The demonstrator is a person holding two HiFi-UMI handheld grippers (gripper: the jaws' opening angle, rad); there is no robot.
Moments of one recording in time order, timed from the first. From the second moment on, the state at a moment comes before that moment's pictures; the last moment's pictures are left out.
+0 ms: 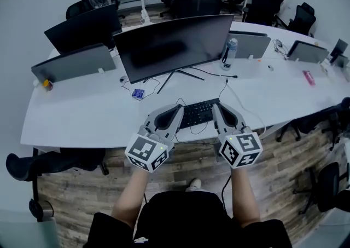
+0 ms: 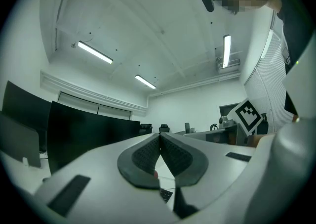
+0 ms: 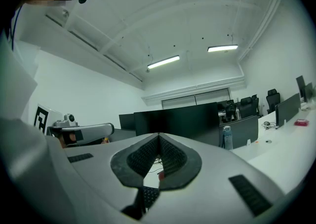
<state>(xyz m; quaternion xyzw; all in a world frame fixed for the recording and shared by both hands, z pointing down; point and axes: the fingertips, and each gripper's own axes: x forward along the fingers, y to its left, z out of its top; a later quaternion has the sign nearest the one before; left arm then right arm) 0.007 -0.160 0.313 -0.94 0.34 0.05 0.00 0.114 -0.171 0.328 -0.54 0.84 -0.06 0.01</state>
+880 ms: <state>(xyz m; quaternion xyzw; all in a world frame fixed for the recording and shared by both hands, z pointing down) 0.031 -0.200 0.332 -0.90 0.43 0.03 -0.01 0.135 -0.228 0.350 -0.47 0.88 -0.09 -0.01</state>
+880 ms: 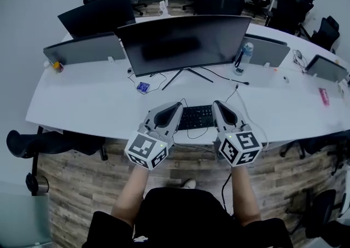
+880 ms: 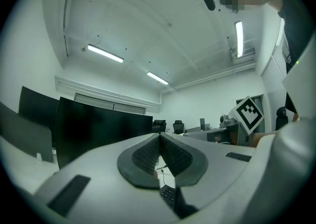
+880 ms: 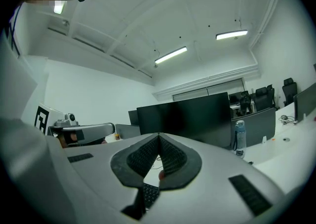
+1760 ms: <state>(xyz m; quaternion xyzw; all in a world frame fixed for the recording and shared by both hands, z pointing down) 0.003 -0.243 0.366 -0.88 0.48 0.03 -0.04 0.127 -0.269 0.387 -0.46 0.88 -0.11 -0.03</state>
